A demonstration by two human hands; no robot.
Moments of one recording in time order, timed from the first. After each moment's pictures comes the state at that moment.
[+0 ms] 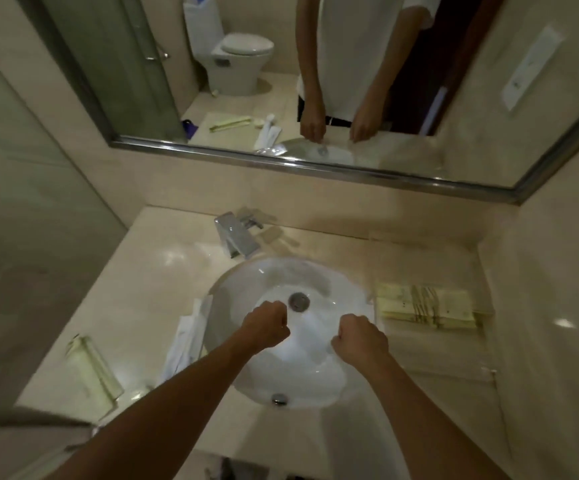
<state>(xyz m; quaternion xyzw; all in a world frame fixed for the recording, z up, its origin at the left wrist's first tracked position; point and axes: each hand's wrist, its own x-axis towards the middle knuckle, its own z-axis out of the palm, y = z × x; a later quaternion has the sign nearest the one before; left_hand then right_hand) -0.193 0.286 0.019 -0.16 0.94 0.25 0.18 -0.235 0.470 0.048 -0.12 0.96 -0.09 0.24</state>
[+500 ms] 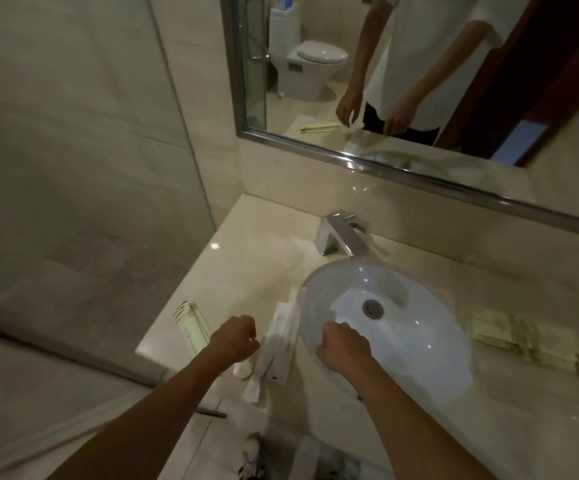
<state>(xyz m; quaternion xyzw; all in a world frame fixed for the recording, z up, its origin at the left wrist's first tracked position) -0.014 0.090 0.006 -0.30 0.90 0.27 0.18 -0.122 0.280 0.049 -0.27 0.92 -0.04 0.28</state>
